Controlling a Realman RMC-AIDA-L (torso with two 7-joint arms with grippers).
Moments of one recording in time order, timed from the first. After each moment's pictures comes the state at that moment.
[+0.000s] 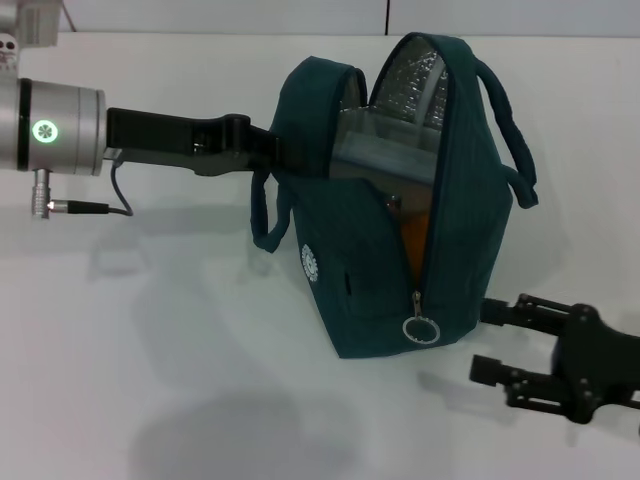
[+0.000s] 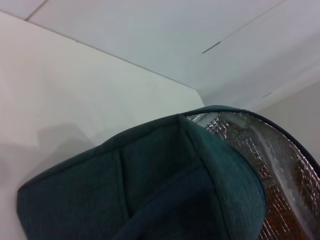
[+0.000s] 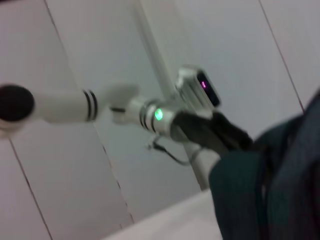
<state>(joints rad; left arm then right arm) -0.68 -2.01 0.72 0.72 2.07 1.63 -2.37 0.37 2.02 -1.10 -0.35 -1.52 -1.70 1.06</state>
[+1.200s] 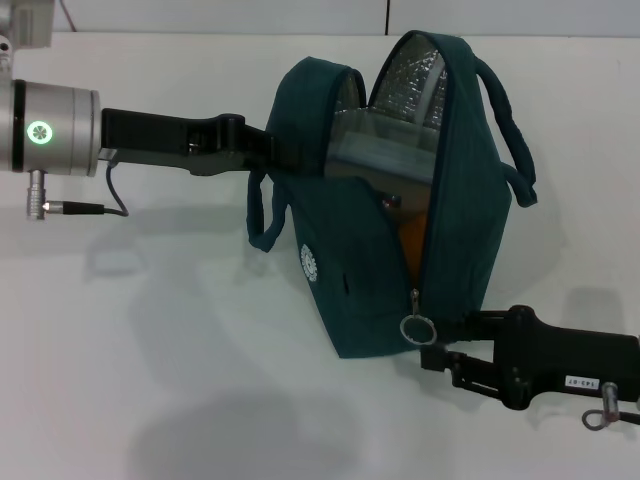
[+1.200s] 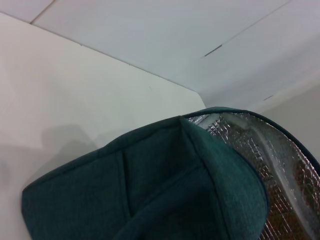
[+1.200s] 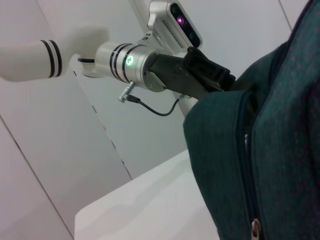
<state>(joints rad) -0.67 -2.01 0.71 0.72 2.07 1.63 -2.37 0.53 2.03 -1.17 -0.18 -1.52 -1.53 1.08</state>
